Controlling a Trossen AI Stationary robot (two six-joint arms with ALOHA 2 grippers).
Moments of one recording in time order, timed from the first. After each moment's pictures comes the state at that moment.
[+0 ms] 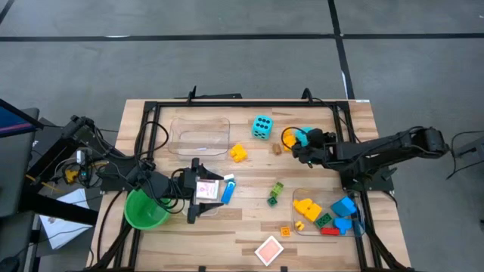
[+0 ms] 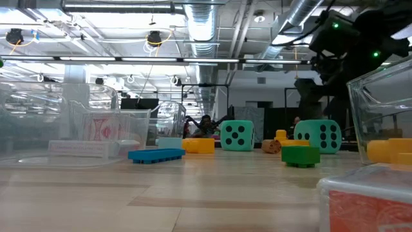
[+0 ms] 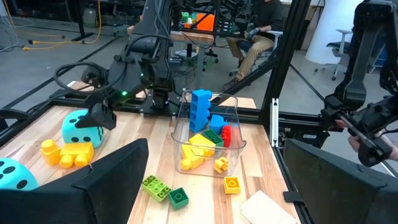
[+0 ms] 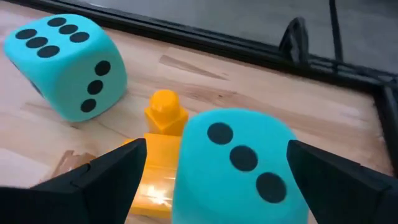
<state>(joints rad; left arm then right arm) -0.58 1.20 0.99 0.02 -0.60 -0.21 -0.05 1.15 0.46 -0.38 0.93 0.92</state>
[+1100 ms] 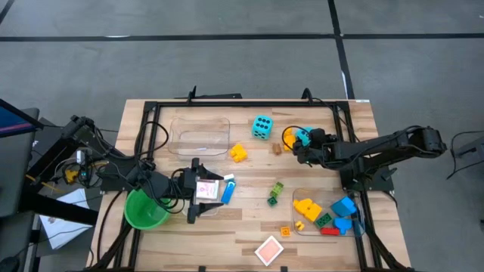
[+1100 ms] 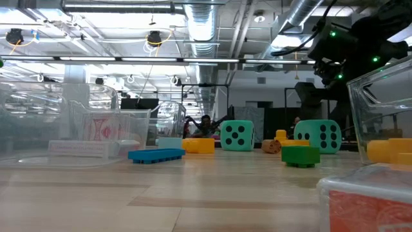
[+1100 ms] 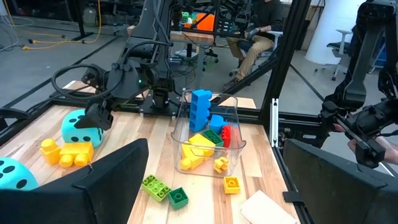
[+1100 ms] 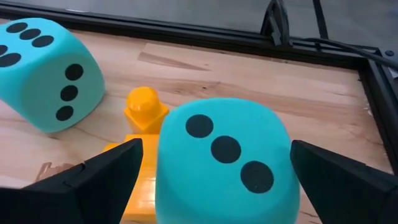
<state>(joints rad) -0.58 1.20 0.99 0.02 -0.60 -0.22 -0.06 1.19 0.45 -0.41 0.93 1.08</state>
